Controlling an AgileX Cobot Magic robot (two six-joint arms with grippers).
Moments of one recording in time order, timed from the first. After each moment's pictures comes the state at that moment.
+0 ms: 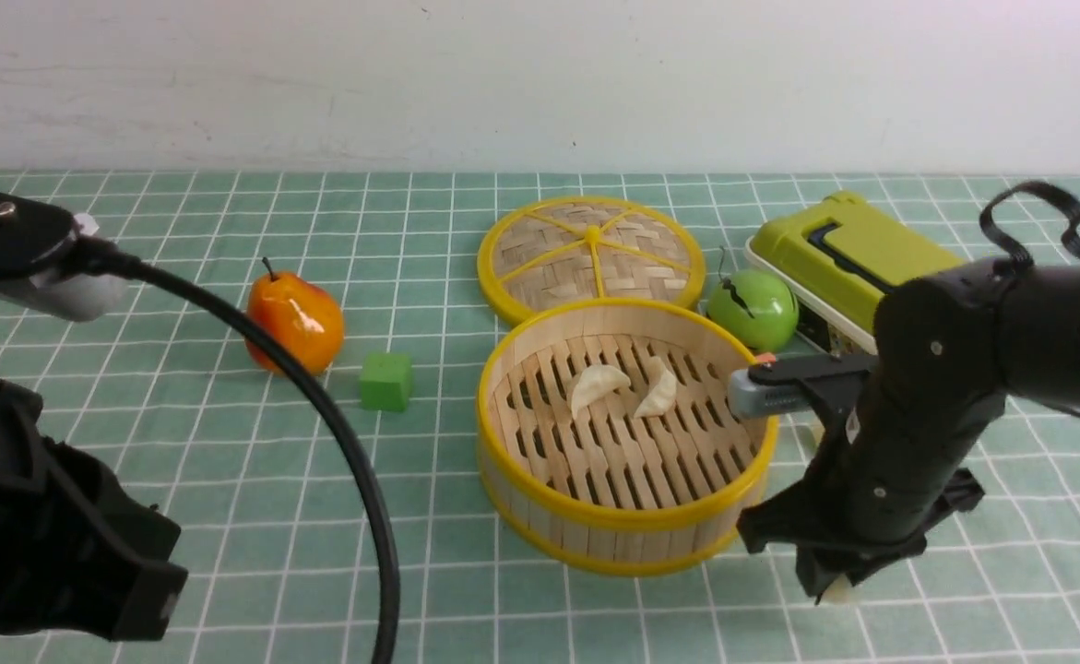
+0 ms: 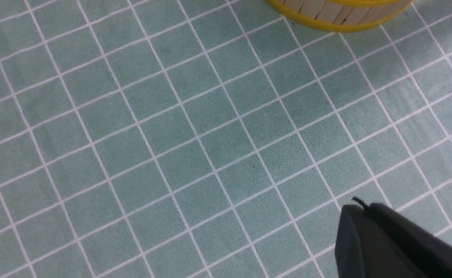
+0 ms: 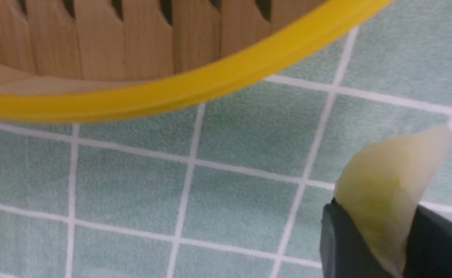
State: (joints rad) right arm 0.41 1.75 -1.15 0.07 0.88 0.19; left arm -0.62 0.92 -1.00 0.07 1.10 -0.24
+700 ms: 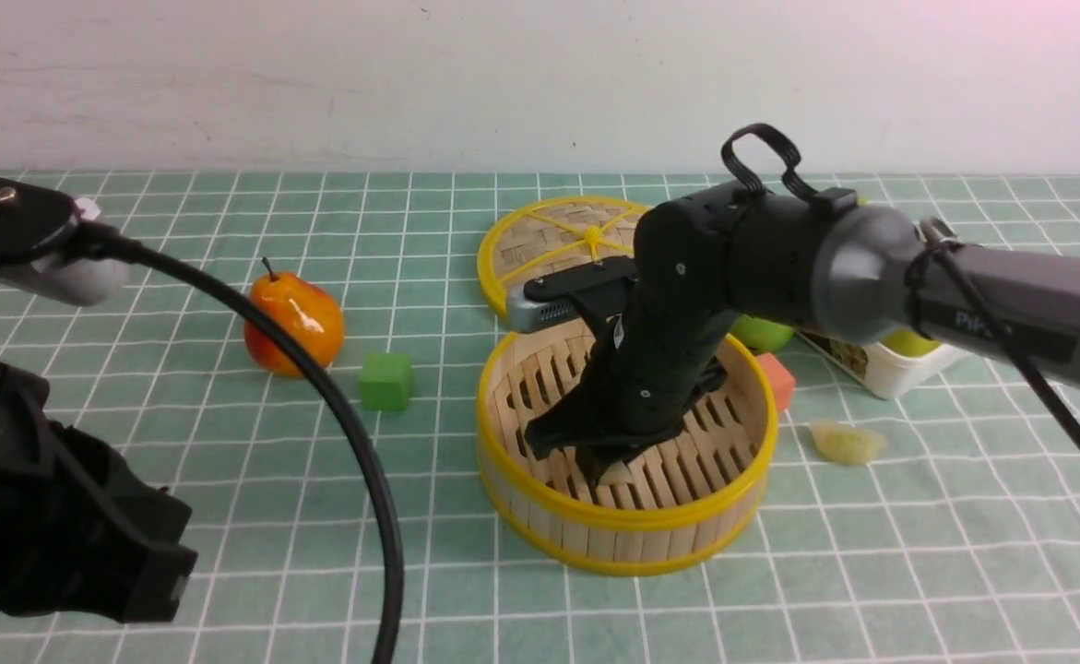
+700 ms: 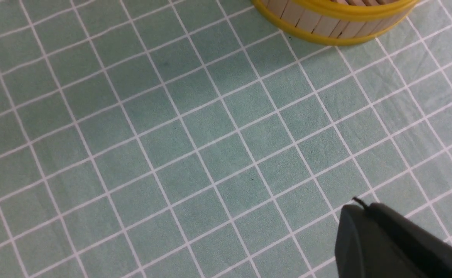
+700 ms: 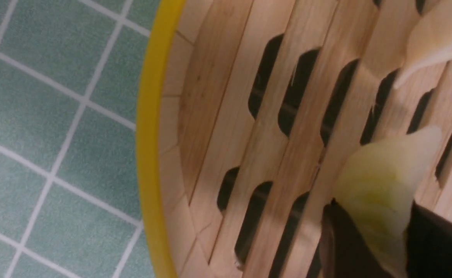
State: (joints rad) right arm 0.58 2.10 -1.66 0.12 0.85 0.07; left arm -0.62 0.92 -1.00 0.08 1.06 -0.24
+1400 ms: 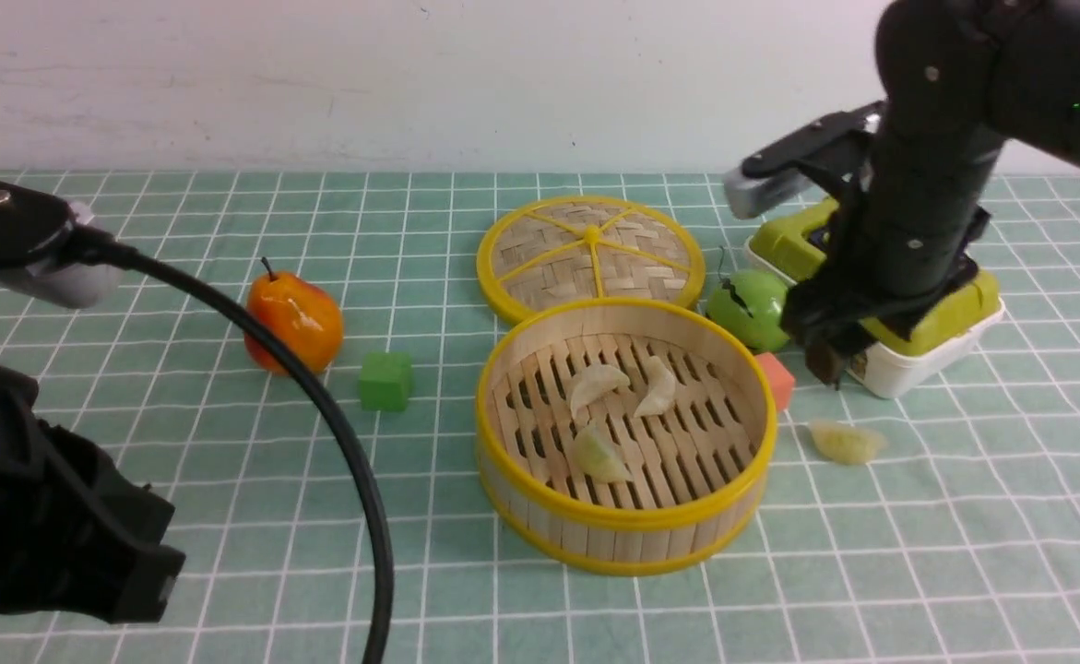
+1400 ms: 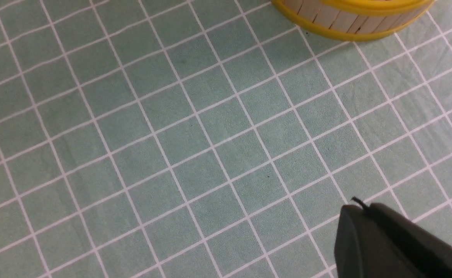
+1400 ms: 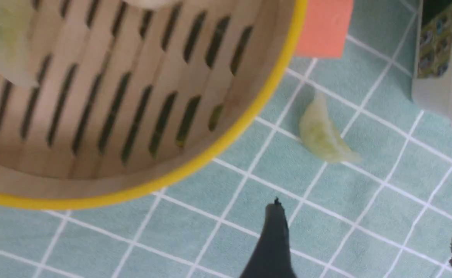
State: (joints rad) right arm 0.29 1.91 -1.71 -0.04 1.21 -0.20; left arm -0.62 0.92 -1.00 0.11 1.07 -0.24
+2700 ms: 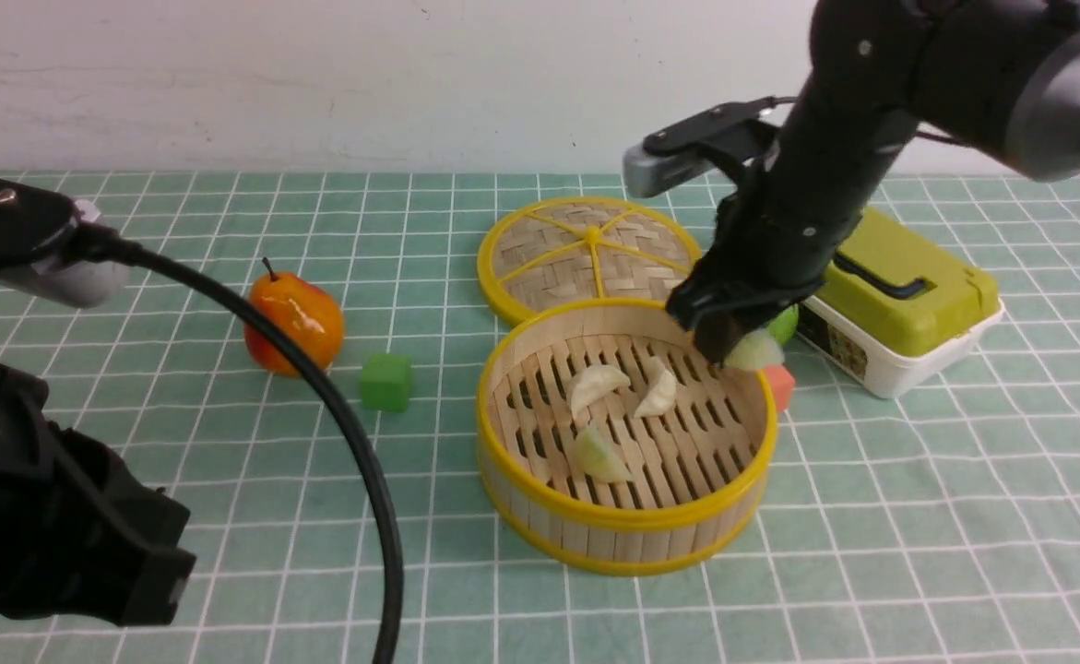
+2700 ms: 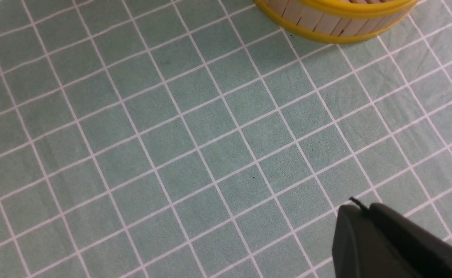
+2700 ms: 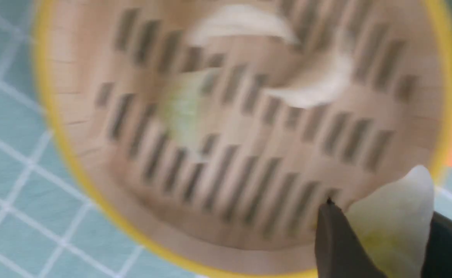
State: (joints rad) right arm 0.43 2.01 -1.87 0.13 1.21 -0.22; left arm -0.62 0.92 -1.00 0.07 1.06 -0.23
